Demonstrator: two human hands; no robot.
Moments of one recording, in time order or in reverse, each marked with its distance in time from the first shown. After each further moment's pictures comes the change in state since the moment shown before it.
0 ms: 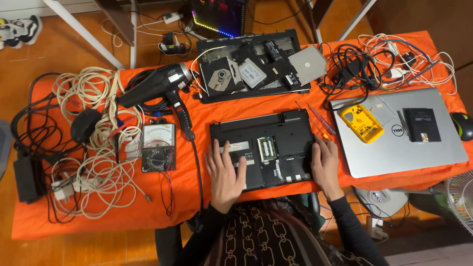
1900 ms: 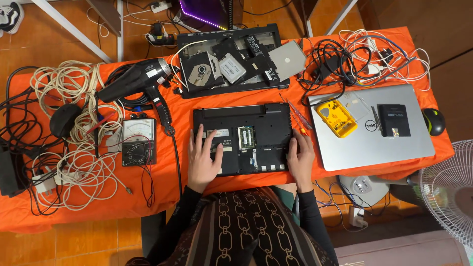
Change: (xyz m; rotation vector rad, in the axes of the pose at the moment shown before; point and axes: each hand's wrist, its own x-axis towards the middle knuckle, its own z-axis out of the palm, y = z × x) left_hand 0.022 -0.017 0.015 -0.025 -0.053 0.058; right_hand 0.005 -0.023 -0.010 0.112 0.073 0.033
